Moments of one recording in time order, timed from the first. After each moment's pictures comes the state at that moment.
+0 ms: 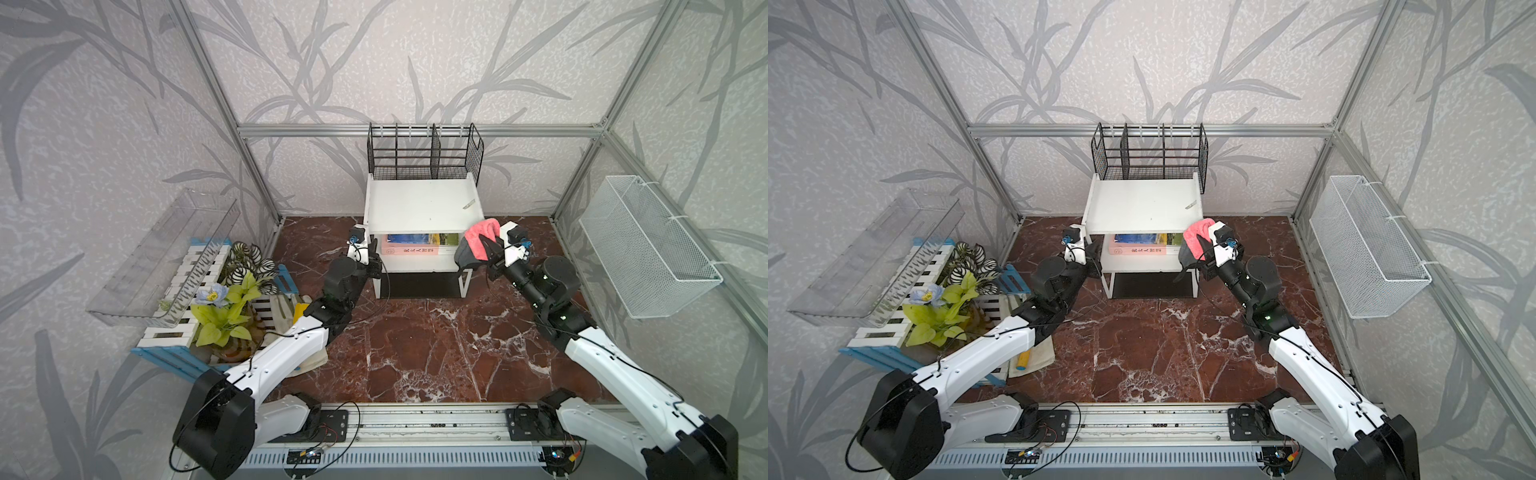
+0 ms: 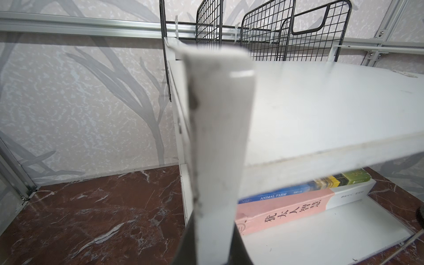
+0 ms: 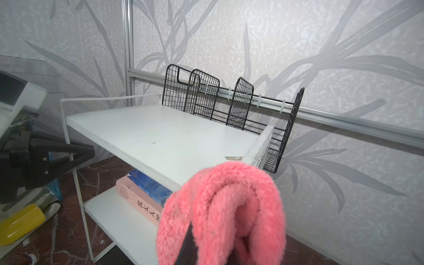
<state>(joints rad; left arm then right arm) -0.48 1.19 0.74 0.40 -0.23 -0.07 0.41 1.02 0.74 0.35 -0.12 -0.11</state>
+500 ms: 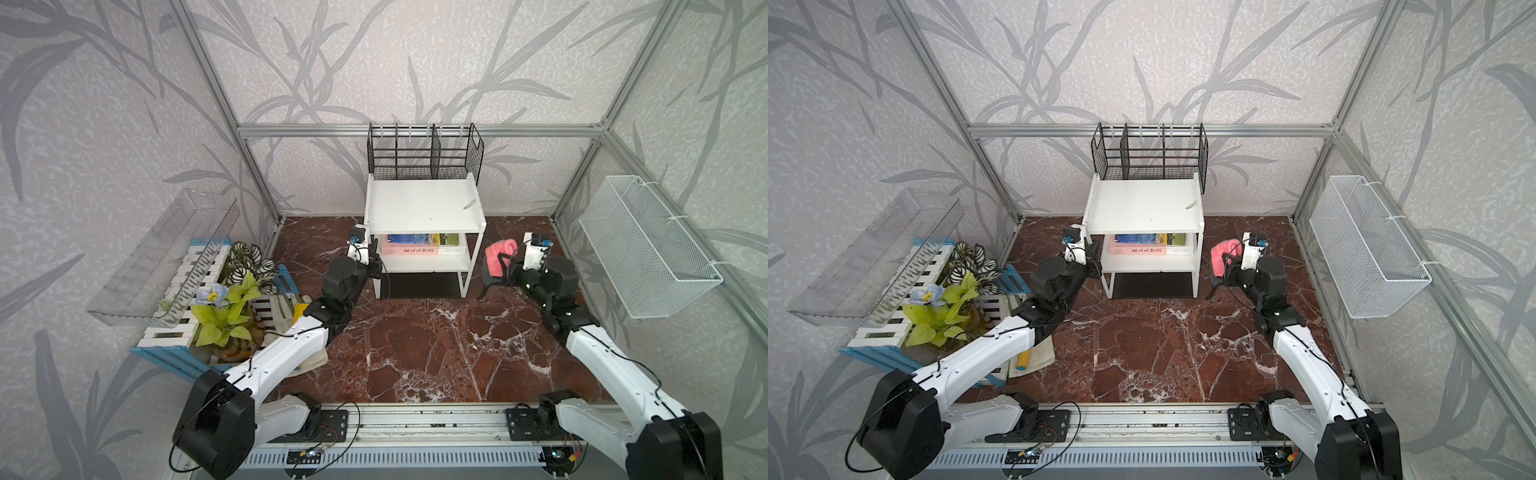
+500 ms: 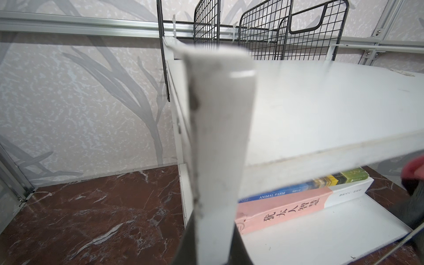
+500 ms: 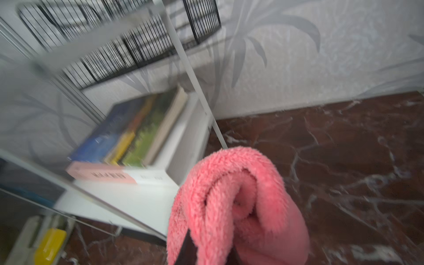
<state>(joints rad) -0.48 1.19 0.74 0.40 -0.21 -0.07 0.16 1.05 0.77 0.11 -0.25 0.40</state>
